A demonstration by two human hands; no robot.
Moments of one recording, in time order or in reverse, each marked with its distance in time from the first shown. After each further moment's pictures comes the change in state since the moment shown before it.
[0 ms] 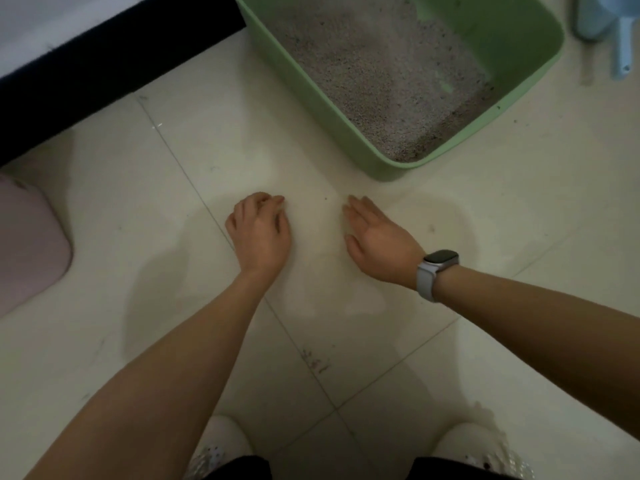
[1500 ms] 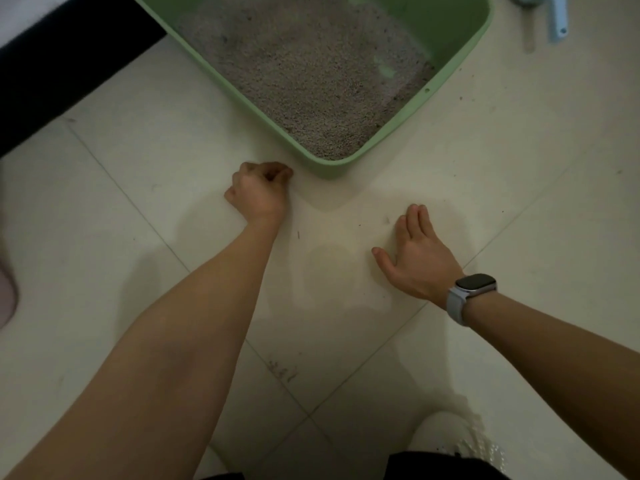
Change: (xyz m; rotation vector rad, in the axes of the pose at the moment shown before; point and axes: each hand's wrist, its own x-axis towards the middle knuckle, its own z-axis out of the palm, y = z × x) left_hand 0.060 0.084 0.044 -0.195 -0.113 -0.268; right_hand -0.068 0.074 0.005 0.055 -0.113 0.466
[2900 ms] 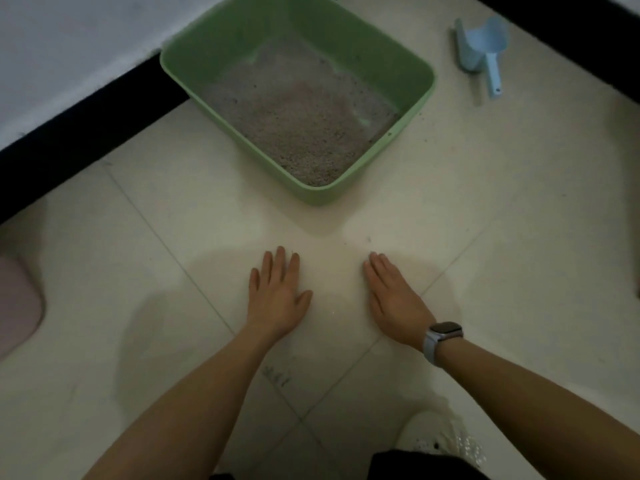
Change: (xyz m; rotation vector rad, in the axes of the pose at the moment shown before) left_hand -0.122 -0.051 -0.030 0.640 -0.516 0.411; right_hand -0.029 0.019 0.060 0.106 0.223 -0.323
